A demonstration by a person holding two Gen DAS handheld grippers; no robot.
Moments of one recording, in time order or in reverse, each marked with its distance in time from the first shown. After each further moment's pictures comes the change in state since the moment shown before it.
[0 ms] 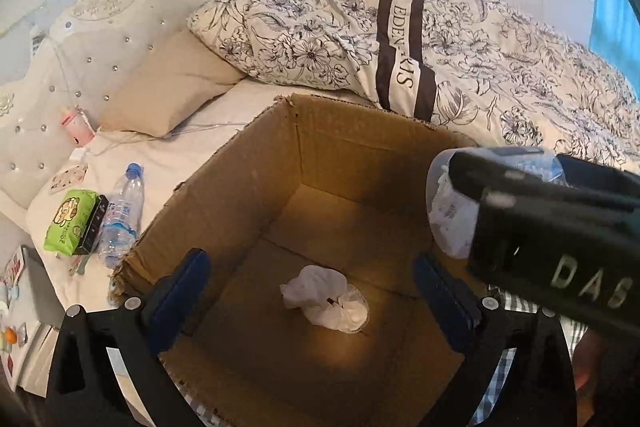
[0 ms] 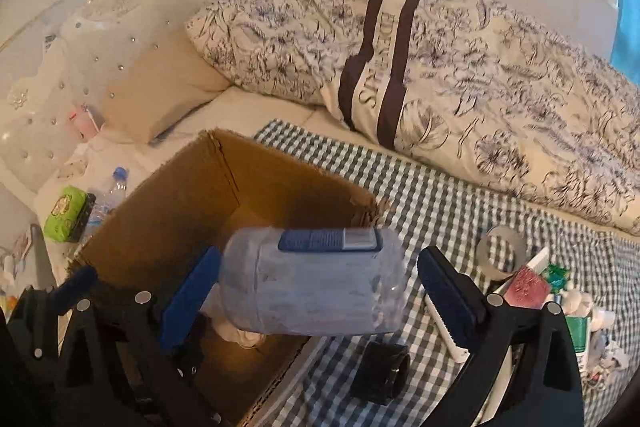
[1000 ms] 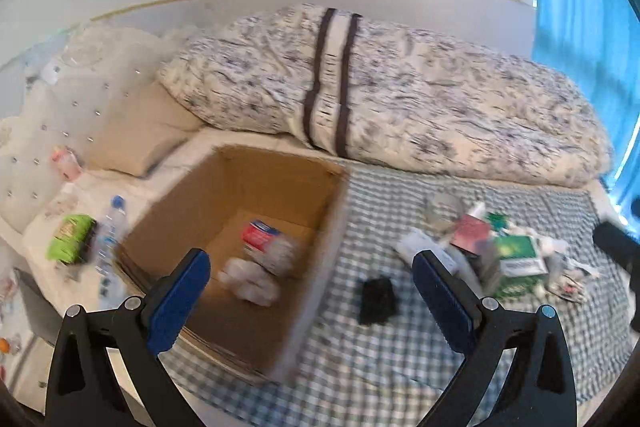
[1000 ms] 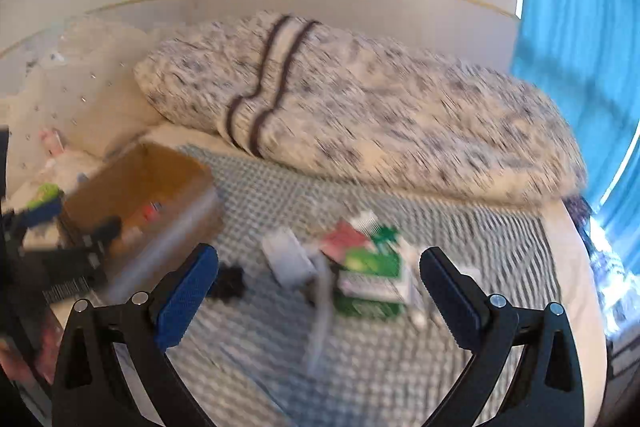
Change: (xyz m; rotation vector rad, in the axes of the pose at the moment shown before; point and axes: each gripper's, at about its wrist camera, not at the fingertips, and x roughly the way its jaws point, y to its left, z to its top) left arm -0.117 -0.095 -0.037 0.068 -0.135 -0.131; right arm -0.200 -0.162 -0.131 0.058 -0.114 -0.244
